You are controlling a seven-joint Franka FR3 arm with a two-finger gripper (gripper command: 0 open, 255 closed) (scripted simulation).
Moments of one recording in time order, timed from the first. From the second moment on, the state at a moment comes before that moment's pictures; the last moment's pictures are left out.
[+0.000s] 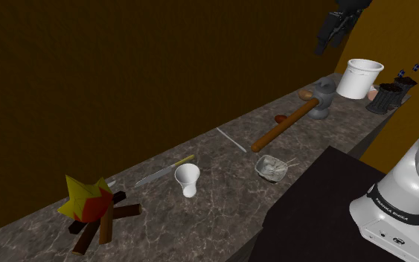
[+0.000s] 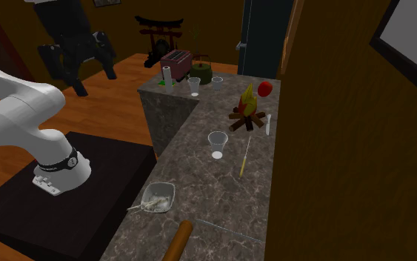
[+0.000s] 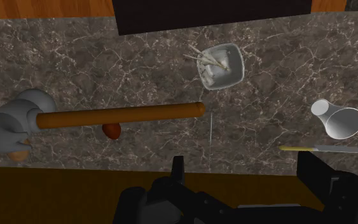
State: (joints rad) arm -0.02 -0.78 0.00 -2.31 -0.04 1.69 0.02
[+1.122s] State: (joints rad) arm 0.06 -0.47 0.09 -2.46 0.10 2.10 0.12
